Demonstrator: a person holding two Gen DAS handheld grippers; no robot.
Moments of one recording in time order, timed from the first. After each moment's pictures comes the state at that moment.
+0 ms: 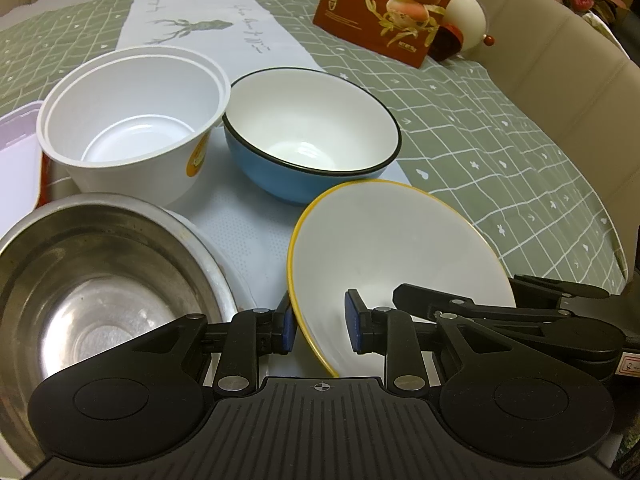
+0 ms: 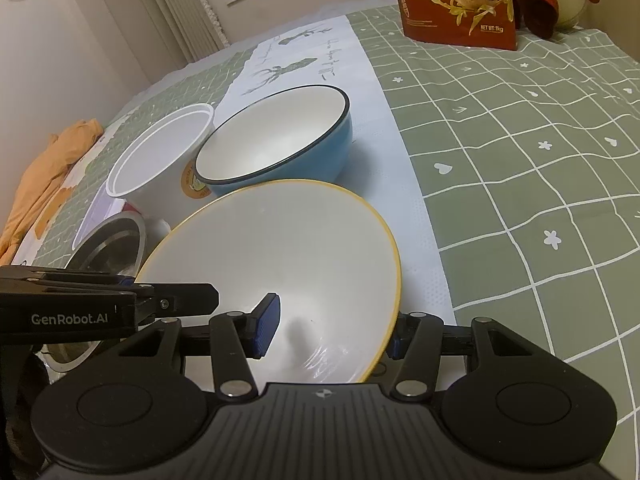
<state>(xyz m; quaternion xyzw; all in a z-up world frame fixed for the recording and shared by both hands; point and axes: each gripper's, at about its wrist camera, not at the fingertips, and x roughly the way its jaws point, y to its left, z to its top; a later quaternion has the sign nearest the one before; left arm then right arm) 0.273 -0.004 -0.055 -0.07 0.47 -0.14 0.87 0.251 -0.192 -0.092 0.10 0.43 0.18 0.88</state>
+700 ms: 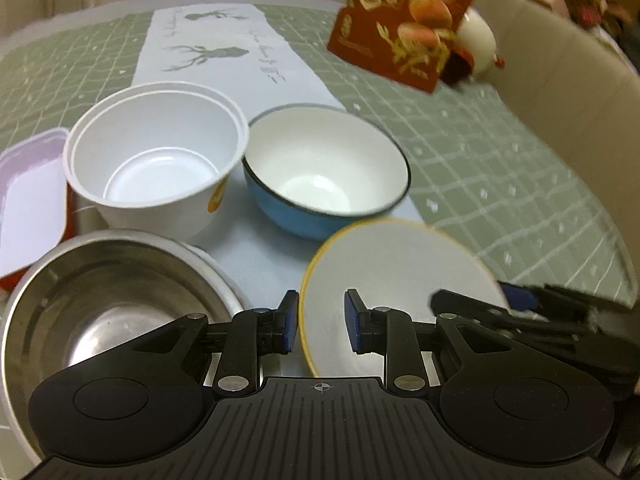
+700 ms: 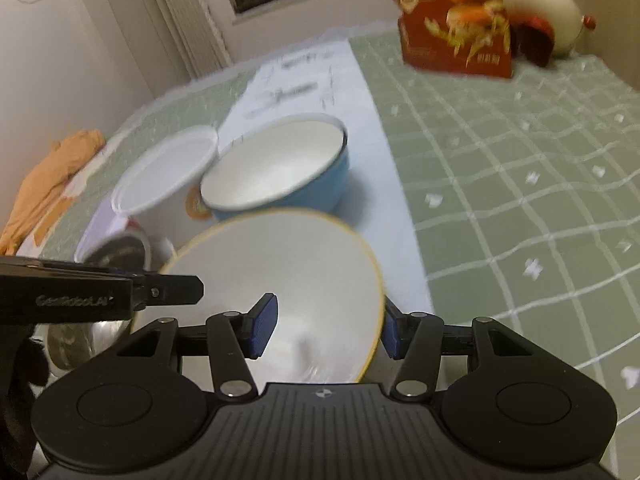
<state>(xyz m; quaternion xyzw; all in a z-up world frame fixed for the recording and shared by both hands) 0.277 0.005 -0.032 -0.08 0.45 -0.12 0.88 0.242 -0.201 -0.072 0.09 0.39 0.17 0.90</state>
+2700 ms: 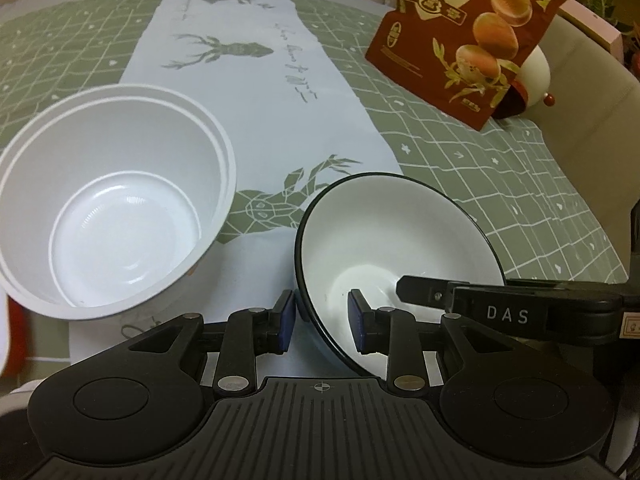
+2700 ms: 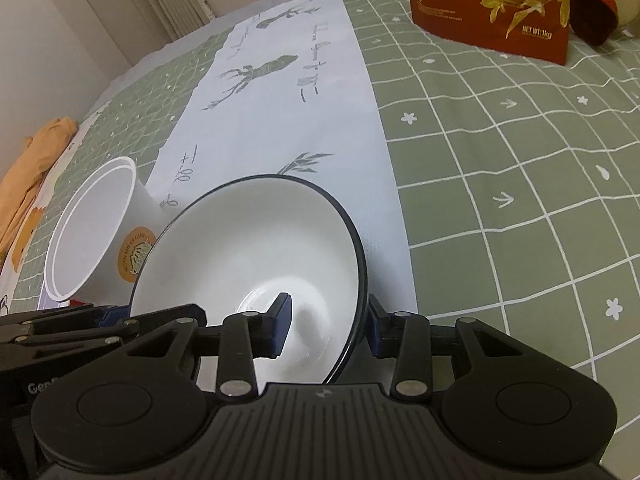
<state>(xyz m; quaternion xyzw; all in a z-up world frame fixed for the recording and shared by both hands) 0.394 0.011 -0.059 -0.12 0.47 -0.09 0.87 0.415 -0.175 -0.089 0.09 0.50 0.18 0.85</state>
